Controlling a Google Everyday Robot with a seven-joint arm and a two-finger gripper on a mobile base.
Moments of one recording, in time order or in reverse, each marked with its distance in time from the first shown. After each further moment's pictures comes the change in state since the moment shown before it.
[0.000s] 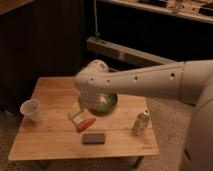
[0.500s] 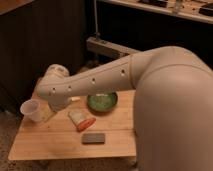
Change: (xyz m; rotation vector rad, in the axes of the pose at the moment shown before) arm -0.069 0.084 0.037 0.059 -0.048 -0.147
